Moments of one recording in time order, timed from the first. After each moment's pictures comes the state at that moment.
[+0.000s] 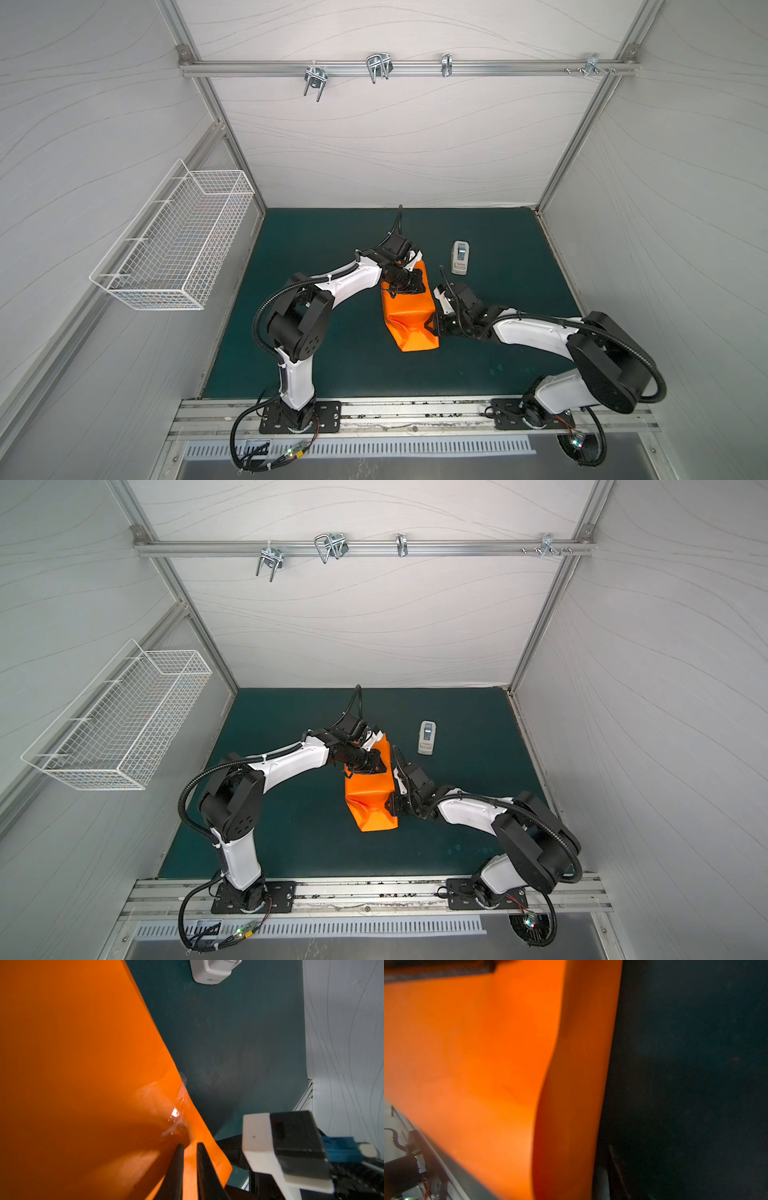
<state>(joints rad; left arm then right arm) -0.61 1.87 1.33 -0.51 0.48 -0.45 0.78 1.43 0.60 -0.10 -0.22 0.61</state>
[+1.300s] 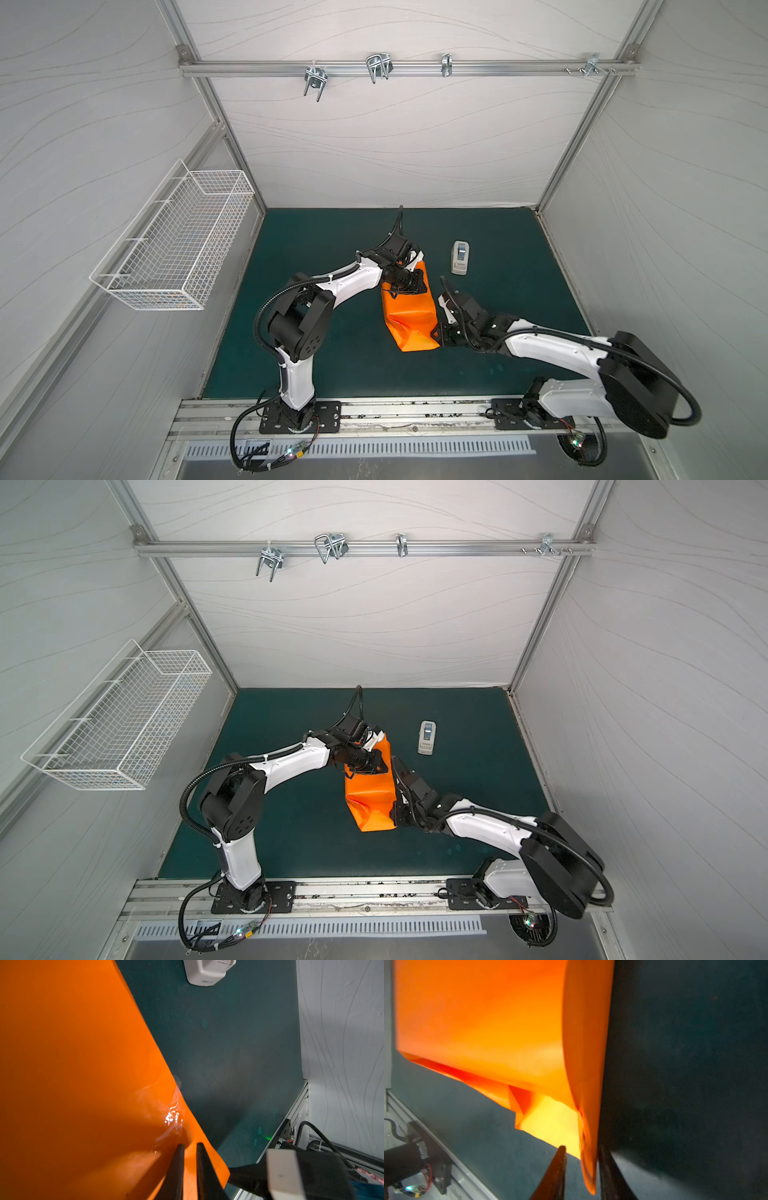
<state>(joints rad) -0.61 1.87 1.32 -0.47 0.49 -0.45 0.86 1.22 0.55 -0.26 -0.11 0.69</state>
